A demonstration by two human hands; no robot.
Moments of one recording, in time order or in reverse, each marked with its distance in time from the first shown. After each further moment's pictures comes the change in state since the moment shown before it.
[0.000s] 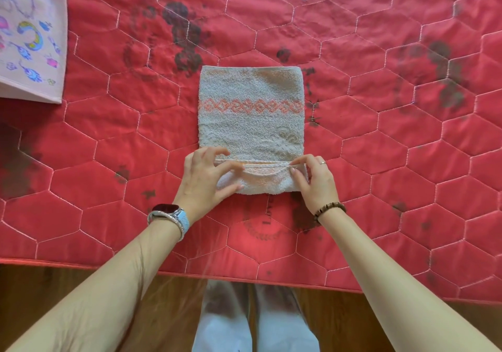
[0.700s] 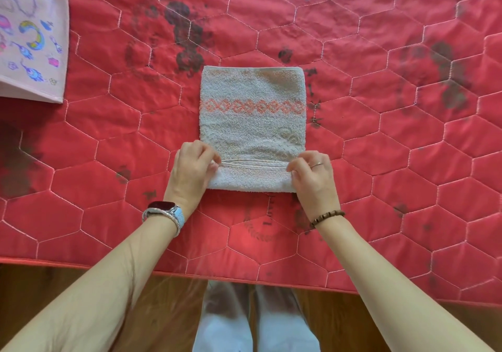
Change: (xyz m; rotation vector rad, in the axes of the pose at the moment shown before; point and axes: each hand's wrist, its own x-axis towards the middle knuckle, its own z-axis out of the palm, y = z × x) left_hand 0.007 -0.026 0.000 0.008 0.245 0.012; right_hand 0.003 -0.008 0.006 -0.197 0.149 -0.250
